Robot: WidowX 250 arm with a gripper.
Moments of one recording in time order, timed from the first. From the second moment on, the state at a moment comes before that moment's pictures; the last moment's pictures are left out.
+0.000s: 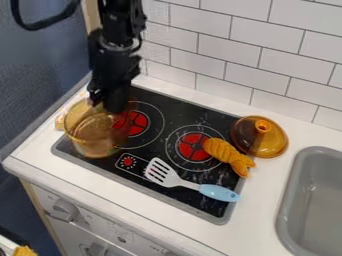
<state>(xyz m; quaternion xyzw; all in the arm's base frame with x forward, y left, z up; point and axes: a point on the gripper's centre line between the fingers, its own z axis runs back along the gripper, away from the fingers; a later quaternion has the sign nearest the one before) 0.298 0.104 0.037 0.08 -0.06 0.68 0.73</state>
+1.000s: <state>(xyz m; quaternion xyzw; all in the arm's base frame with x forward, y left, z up) 0.289 0.109 0.007 0.10 -0.04 0.67 0.74</state>
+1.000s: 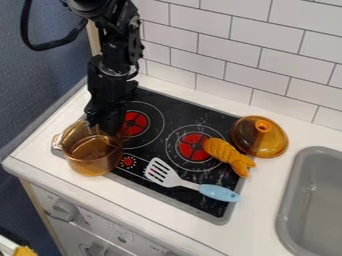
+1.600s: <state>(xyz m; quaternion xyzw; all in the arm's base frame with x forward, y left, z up) 0.292 0.112 0.006 0.10 -0.03 0.68 0.72</state>
